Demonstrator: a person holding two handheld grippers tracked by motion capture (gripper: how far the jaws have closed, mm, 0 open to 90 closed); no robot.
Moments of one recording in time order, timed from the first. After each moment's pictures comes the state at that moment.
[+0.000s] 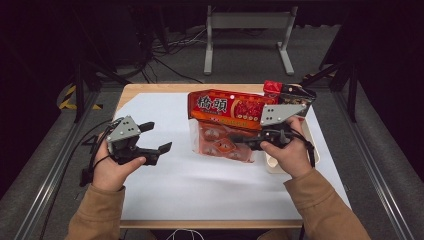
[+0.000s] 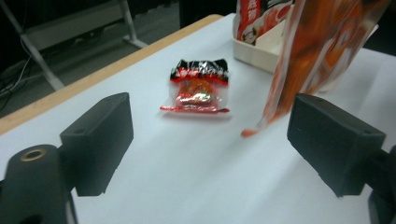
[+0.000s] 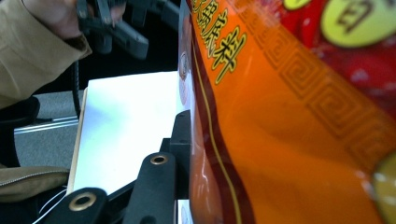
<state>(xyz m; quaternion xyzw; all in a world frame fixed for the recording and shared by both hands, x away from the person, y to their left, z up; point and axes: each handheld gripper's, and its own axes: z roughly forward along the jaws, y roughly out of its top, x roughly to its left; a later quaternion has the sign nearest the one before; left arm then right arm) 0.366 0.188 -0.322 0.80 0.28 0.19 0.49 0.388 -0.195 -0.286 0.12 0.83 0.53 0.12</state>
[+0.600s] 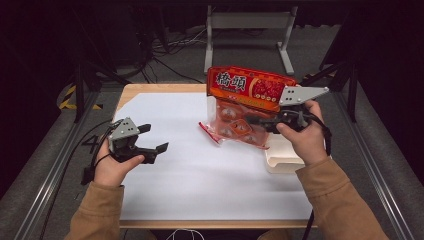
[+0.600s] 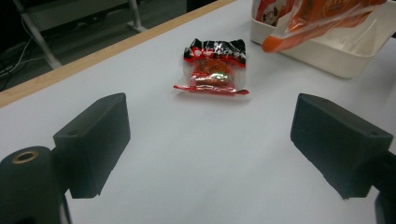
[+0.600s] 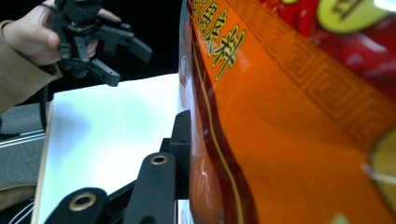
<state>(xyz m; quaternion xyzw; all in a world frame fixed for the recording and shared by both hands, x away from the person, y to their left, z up) 0.384 0.203 -0.348 0.80 0.30 0.18 0.49 0.406 -0.231 -0.257 0.17 0.82 0.53 0.16</state>
